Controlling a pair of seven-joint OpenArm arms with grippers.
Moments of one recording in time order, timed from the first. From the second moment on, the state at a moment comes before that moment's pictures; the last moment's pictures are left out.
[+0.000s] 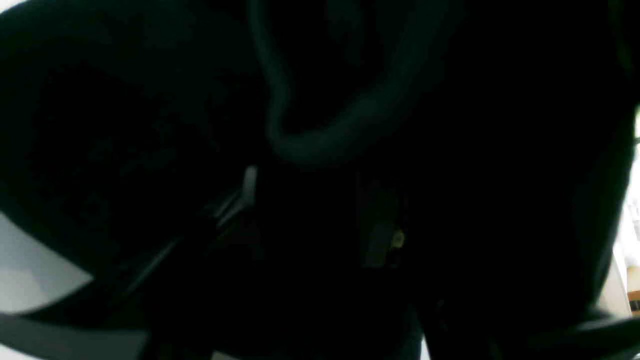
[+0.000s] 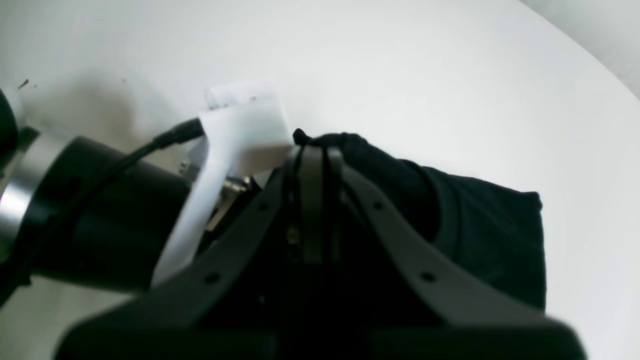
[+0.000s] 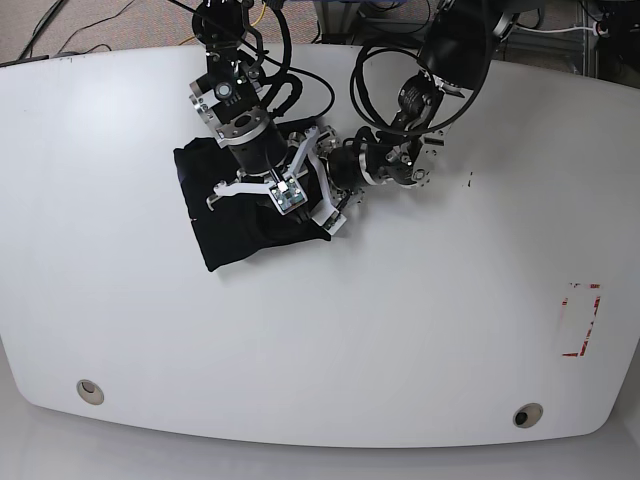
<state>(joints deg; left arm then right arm) -7.0 -0.6 22.2 65.8 -30.8 -33.5 33.8 -16.6 -4.3 -7.6 112.3 -14.8 27.0 -29.4</state>
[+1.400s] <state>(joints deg) -2.0 -3.8 10.7 83.2 -25.8 -36.5 39.2 -16.4 -5.3 -8.4 111.7 -13.7 28.6 -28.1</state>
